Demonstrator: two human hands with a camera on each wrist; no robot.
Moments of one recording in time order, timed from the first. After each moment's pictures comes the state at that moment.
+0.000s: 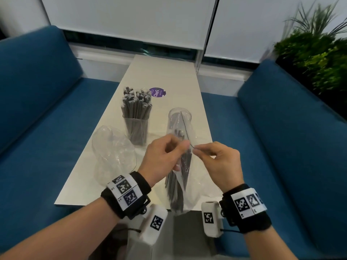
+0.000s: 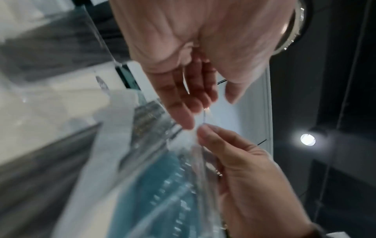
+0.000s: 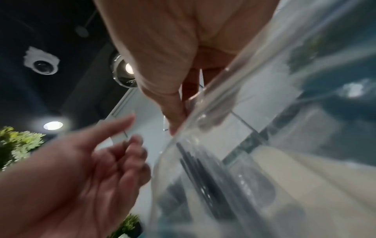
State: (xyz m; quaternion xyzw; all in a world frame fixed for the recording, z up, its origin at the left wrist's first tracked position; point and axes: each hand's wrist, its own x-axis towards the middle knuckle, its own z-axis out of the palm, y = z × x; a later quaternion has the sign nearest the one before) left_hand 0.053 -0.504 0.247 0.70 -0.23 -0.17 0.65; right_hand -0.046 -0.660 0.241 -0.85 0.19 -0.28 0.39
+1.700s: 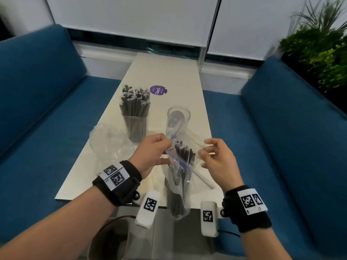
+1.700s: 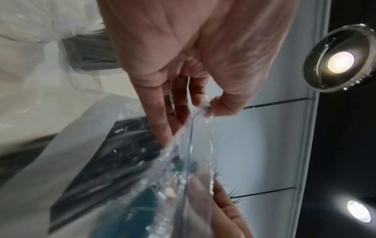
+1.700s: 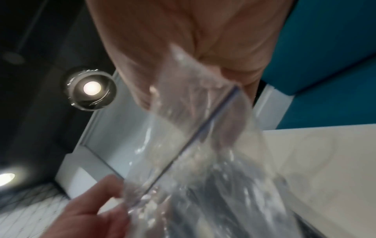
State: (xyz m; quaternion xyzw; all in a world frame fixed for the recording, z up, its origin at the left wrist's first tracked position) left_hand 0.073 -0.504 0.249 0.66 -0.13 -0.33 0.66; right_hand -0.051 -0.680 0.225 -0.79 0.27 -0.18 0.52
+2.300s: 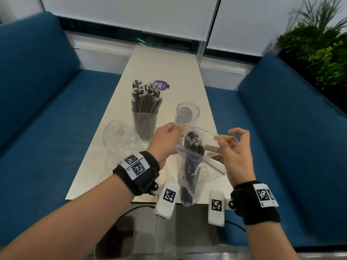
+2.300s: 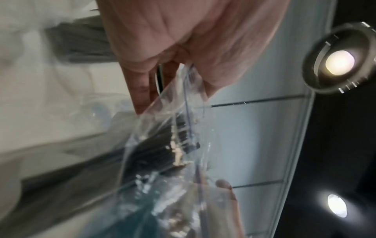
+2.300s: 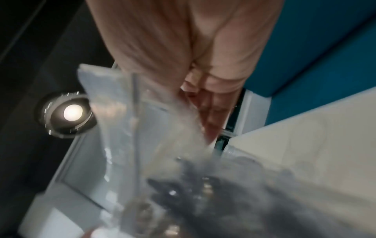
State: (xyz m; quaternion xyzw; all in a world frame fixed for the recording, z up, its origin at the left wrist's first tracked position) left_hand 0.101 -0.498 0.246 0.67 -0.13 -0.28 0.68; right_hand -0.035 -0.646 0.236 -0.68 0.26 -0.29 0.62
